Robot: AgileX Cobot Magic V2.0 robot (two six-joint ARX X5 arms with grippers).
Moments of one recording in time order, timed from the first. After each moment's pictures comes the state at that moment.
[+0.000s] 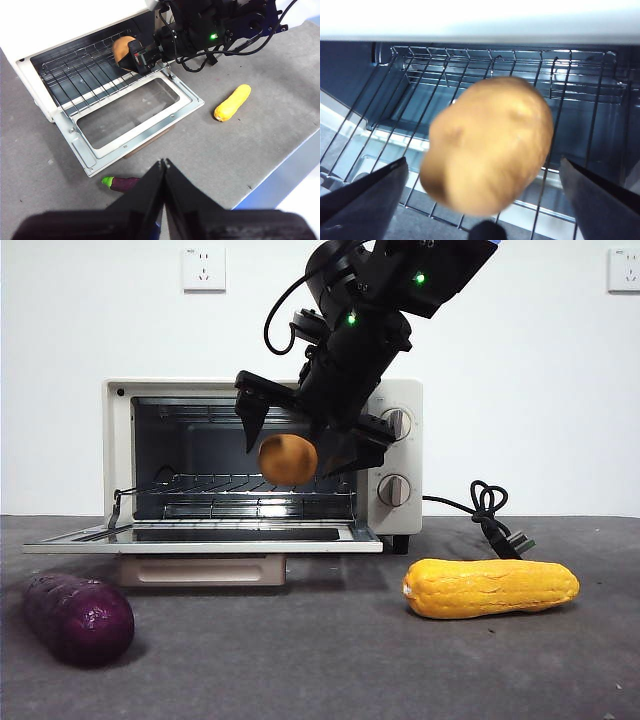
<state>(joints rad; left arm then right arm) -0.29 0.75 1.33 -1.20 0.27 0.16 0.63 2.01 1.48 -0.03 0.06 0.34</state>
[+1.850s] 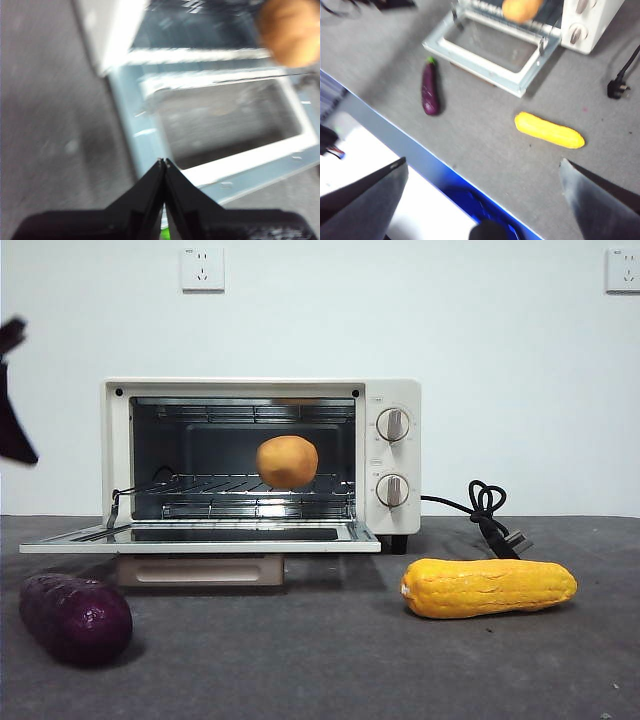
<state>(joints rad) 0.15 1.43 0.92 -0.40 0.56 0.05 0.68 0.87 1.48 -1.32 -0.10 0.12</state>
